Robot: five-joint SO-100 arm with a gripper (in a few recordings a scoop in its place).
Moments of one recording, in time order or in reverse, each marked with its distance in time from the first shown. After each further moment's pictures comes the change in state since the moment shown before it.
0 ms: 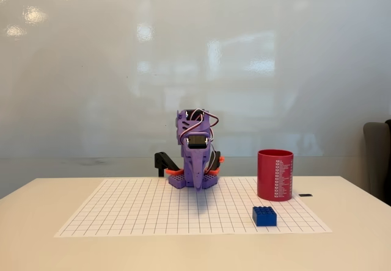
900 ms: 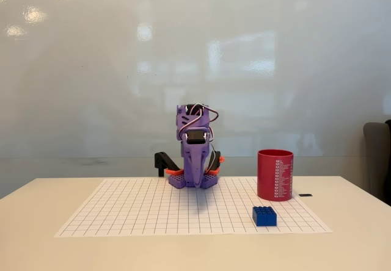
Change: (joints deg) arm -0.4 -8.2 -9.0 4.7 3.1
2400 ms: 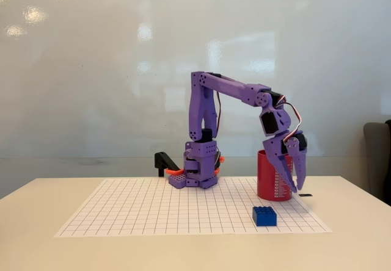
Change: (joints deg) arm -45.1 -87.5 -58.9 -7.6 -5.2
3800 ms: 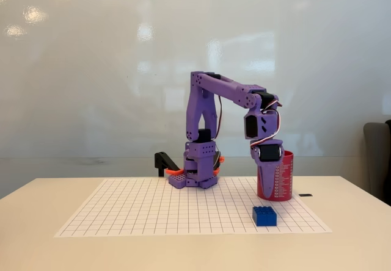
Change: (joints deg) arm 11.6 -4.3 -5.4 17.5 39.8
